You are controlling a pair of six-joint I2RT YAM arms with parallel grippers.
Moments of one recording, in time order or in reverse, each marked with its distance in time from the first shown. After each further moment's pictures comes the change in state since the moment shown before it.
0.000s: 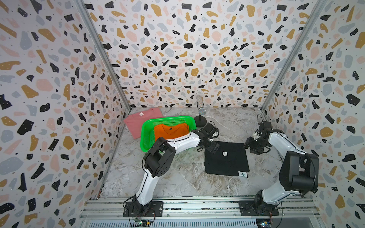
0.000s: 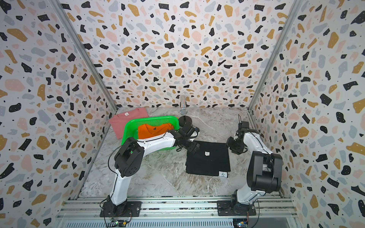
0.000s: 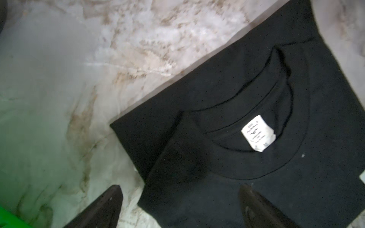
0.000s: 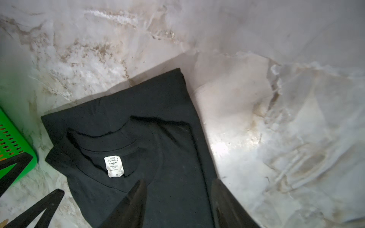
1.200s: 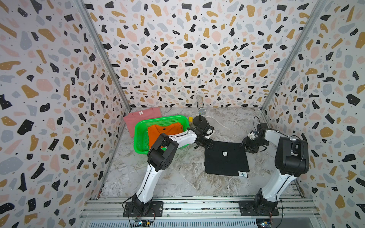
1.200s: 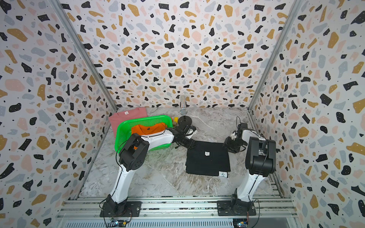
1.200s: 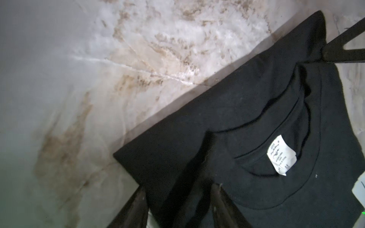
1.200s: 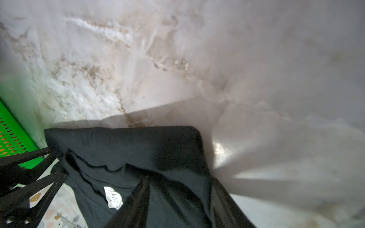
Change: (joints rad) left arm 0.082 0.121 0.038 0.094 0.243 -0.033; right arm -0.037 0.229 0.039 0.134 -0.179 -0.063
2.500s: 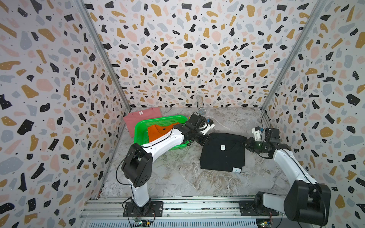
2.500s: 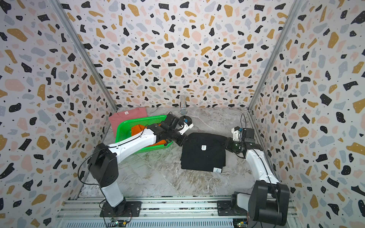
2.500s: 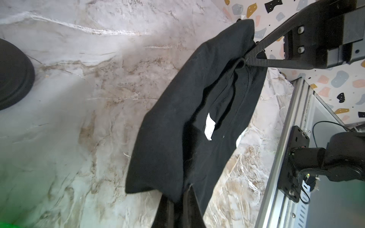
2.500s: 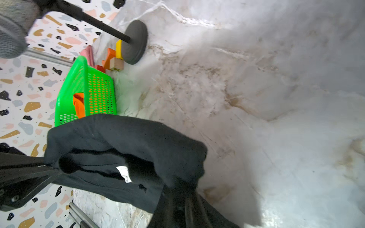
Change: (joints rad) left arm 0.026 -0.465 -0.159 -0.126 0.114 0.156; right arm 0.052 -0.648 -0.312 0.192 -0.142 0.070
